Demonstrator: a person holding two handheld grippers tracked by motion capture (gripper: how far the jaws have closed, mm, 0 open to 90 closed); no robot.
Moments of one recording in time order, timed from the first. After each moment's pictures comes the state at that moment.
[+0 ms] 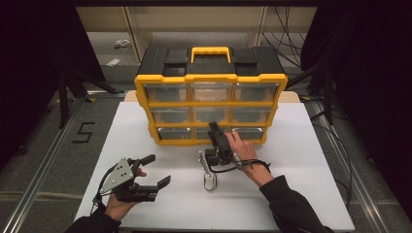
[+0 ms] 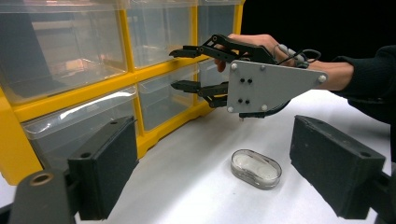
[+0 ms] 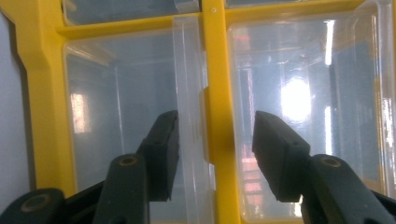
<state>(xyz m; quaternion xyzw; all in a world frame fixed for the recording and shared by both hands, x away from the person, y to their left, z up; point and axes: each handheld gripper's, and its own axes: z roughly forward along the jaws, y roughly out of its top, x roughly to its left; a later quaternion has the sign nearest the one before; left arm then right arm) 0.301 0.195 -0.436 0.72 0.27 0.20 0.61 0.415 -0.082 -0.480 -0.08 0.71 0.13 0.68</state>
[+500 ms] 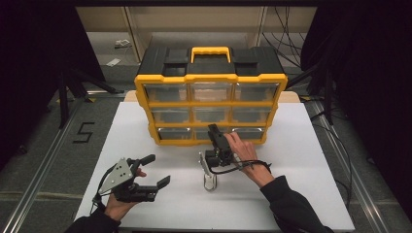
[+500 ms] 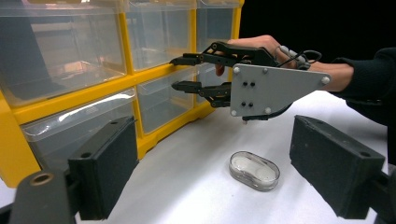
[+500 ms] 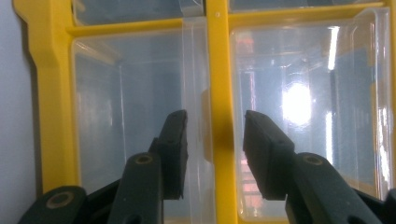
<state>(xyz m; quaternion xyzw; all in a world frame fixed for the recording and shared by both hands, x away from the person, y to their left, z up) 0.301 0.196 -0.435 0.72 0.27 0.20 0.61 0.411 -0.082 -0.478 -0.10 0.72 0.13 0.67</state>
